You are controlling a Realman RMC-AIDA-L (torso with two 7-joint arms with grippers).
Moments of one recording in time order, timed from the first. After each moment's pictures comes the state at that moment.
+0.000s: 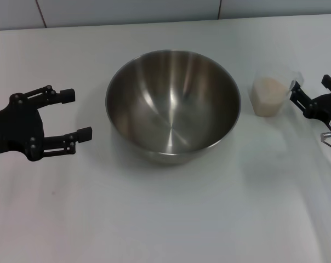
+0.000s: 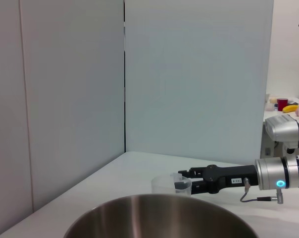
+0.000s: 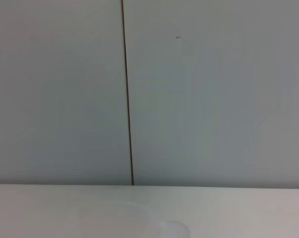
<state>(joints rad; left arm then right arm) -0.36 -2.00 0.83 0.78 1.74 1.70 -1.18 0.42 2.08 0.90 0.05 -2.46 -1.04 0.28</state>
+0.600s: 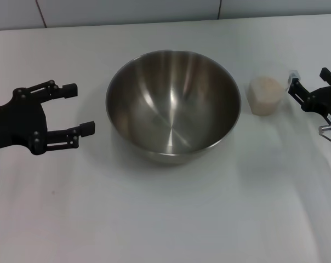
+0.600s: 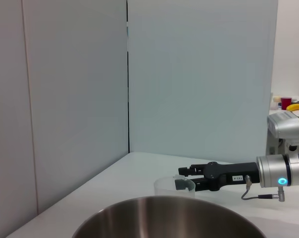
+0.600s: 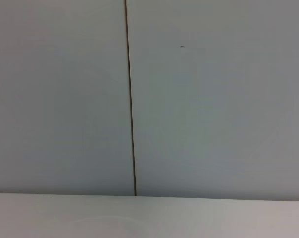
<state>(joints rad) -0.38 -2.01 0.83 0.77 1.74 1.68 -1.18 0.44 2.08 0.91 0.05 -2.46 -1.04 0.28</state>
